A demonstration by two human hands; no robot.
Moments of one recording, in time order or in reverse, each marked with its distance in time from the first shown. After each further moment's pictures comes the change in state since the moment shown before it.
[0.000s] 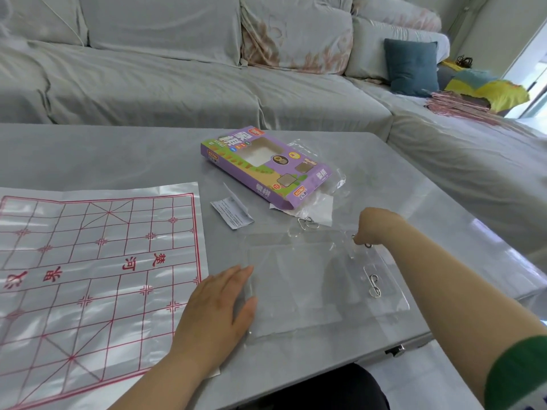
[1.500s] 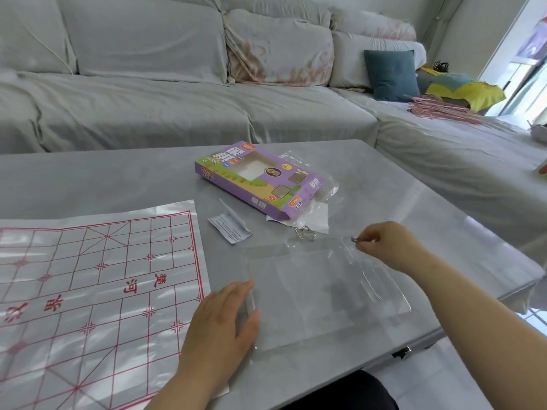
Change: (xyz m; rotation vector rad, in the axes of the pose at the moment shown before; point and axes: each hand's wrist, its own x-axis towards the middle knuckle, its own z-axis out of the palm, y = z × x) left_hand 0.001 0.000 -0.001 -0.110 -0.006 -0.058; right_hand -0.043 0.020 0.016 0.526 0.239 -0.103
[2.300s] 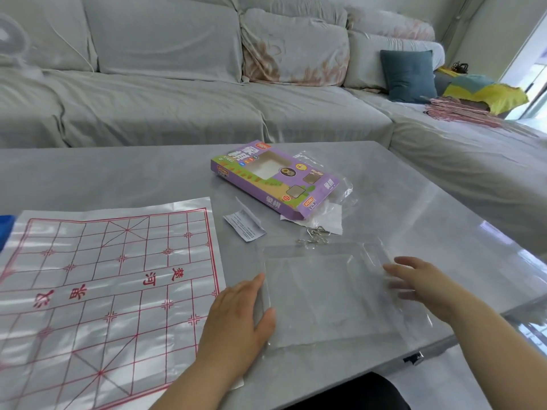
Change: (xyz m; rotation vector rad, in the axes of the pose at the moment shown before) left_hand 0.006 0.006 -0.006 0.070 -0.081 -0.040; right_hand -0.028 0.030 0.022 0.770 -0.153 0.397
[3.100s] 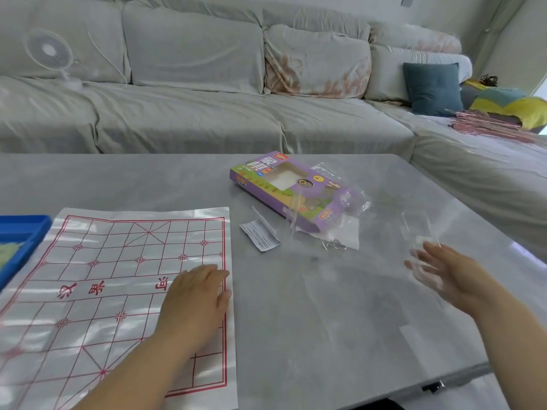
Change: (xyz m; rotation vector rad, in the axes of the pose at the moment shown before) left_hand 0.014 -0.042 -0.050 0.291 0.109 -0.043; right_hand 0.017 -0.027 -0.020 0.628 -0.148 -0.143
